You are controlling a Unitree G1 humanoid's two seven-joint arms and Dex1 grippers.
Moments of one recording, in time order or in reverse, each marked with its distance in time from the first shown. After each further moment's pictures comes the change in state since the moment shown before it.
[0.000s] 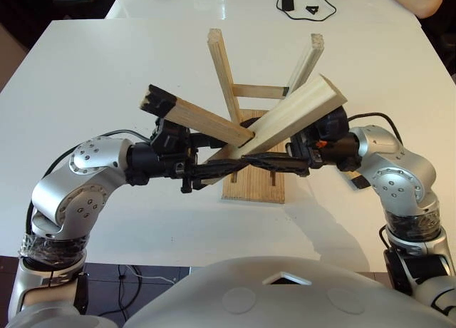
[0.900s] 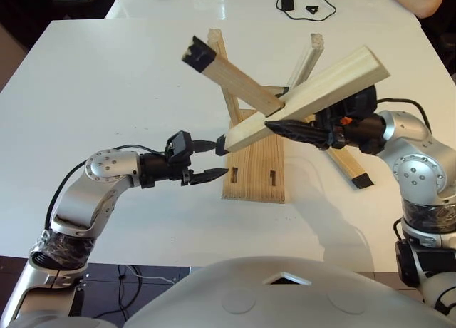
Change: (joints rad) left arm 0.079 0.035 -0.151 0.259 0.483 -0.223 0.007; right arm -0.044 -0.068 -0.157 0.071 0.021 -0.005 0.002
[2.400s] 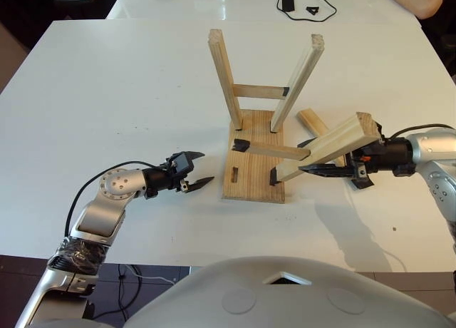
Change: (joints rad) left arm 0.076 -0.073 -0.058 0.233 0.345 -0.301 0.081; right arm 0.200 -0.326 0.046 0.067 -0.268 -0.248 0.250
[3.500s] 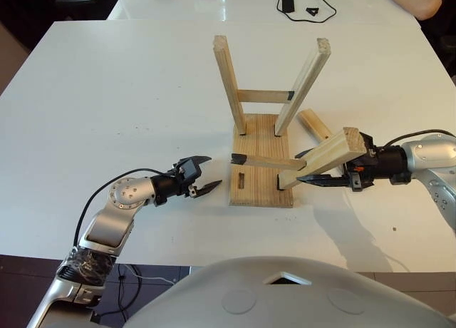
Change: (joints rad) left arm 0.061 -0.049 -0.029 -0.062 0.016 0.005 0.072; right arm 0.040 -0.070 0.058 -0.062 -0.030 -0.004 -0.055
